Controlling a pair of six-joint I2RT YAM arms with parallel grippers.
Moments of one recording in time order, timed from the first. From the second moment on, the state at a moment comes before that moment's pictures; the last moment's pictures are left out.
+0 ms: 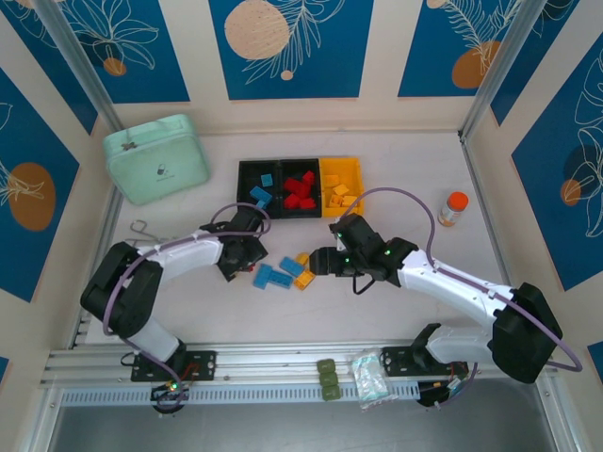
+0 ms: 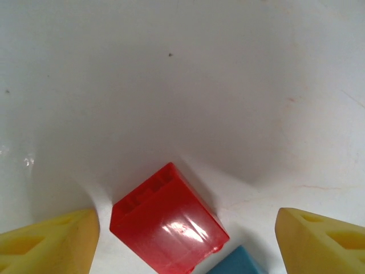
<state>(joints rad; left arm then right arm) -0.59 1.59 0.86 -0.54 -0.07 -1.17 0.77 1.22 0.79 -0.51 -0.13 0.70</state>
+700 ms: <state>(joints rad) -0.56 1.64 0.92 -0.68 -0.07 -1.13 0.76 1.25 0.79 -0.50 -0.13 0.70</state>
